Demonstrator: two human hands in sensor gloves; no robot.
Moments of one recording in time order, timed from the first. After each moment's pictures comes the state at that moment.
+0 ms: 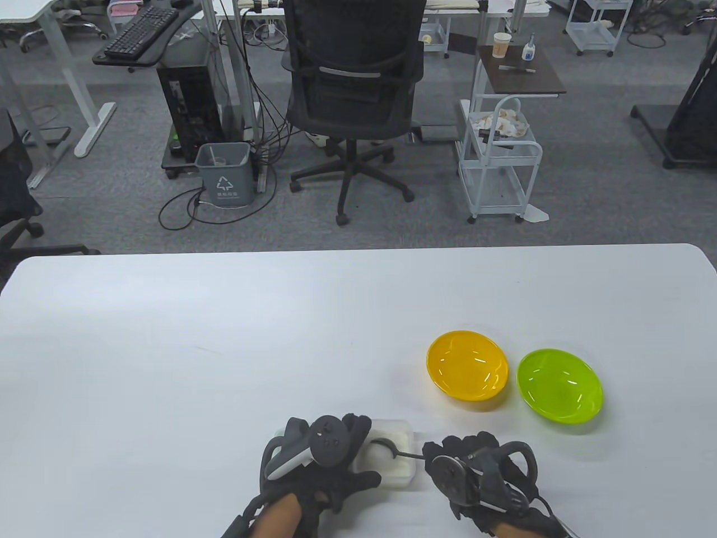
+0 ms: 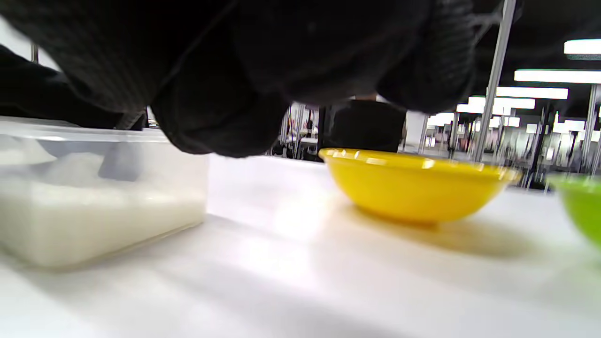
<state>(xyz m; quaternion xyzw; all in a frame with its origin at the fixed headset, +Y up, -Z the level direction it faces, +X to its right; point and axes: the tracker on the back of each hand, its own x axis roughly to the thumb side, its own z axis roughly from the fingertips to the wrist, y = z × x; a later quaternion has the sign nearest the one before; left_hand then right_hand) -0.111 -0.773 -0.332 -0.19 -0.18 0.15 0.95 0.136 -0.729 -0.298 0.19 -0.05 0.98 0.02</state>
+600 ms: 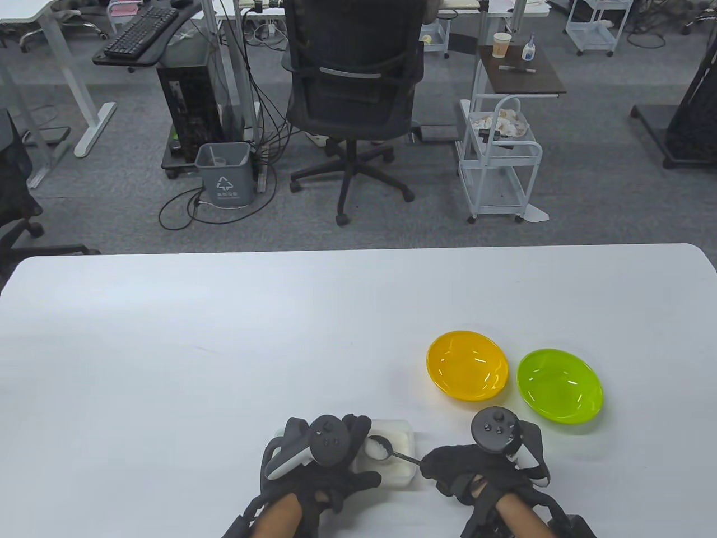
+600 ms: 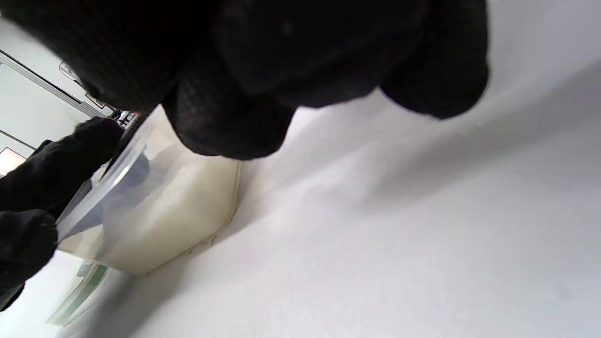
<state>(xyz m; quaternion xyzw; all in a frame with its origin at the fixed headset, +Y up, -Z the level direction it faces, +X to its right) -0.110 -0.773 -0.331 -0.19 -0.18 0.16 0.95 0.176 -0.771 -0.327 0.04 0.23 0.90 0.36</state>
